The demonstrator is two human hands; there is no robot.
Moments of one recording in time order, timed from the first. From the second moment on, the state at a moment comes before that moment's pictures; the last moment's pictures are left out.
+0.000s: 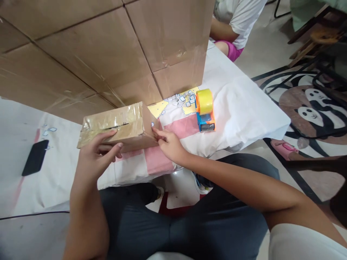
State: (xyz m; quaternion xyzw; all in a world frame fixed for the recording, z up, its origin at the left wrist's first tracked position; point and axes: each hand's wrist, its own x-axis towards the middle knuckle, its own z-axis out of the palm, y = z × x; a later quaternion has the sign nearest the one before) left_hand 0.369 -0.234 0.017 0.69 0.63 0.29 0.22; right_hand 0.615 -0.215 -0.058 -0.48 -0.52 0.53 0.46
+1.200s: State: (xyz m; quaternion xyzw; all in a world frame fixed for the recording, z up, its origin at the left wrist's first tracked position) left_hand 0.364 -0.232 0.013 0.68 0.63 0.29 0.24; right_hand 0.626 -0.167 -0.067 -0.45 -0.52 0.53 0.49
